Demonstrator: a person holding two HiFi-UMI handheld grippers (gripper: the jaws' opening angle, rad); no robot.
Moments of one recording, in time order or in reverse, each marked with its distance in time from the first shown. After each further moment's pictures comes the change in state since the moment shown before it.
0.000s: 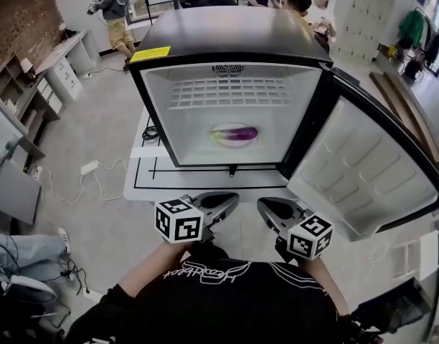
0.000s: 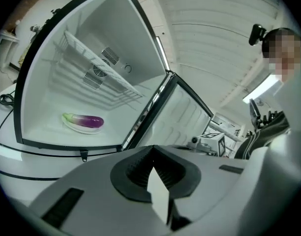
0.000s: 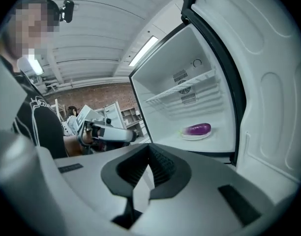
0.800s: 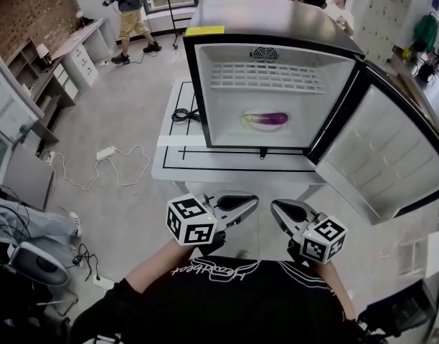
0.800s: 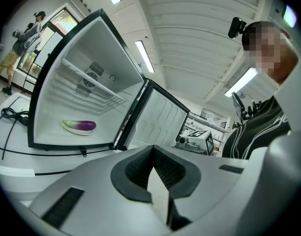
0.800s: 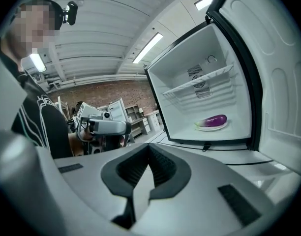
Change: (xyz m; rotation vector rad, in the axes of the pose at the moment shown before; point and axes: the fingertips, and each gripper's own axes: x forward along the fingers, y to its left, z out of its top) left arm -0.087 -0.047 -0.025 0.119 -0.021 -0.123; right arm 0.013 0.092 -0.031 -0.012 0.021 0.022
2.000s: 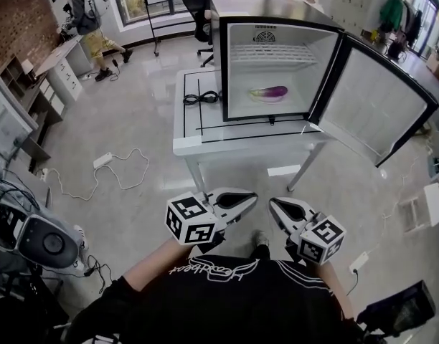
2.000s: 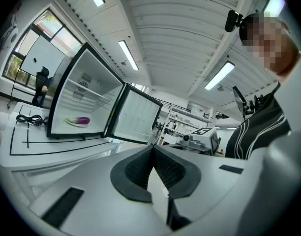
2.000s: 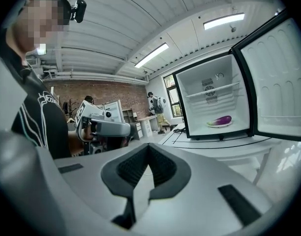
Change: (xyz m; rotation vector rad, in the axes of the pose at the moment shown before) left arm -0.171 -0.098 -0.066 0.117 0.058 -0.123; right arm 0.006 0.213 -0.050 -0.034 -0.120 -0.158
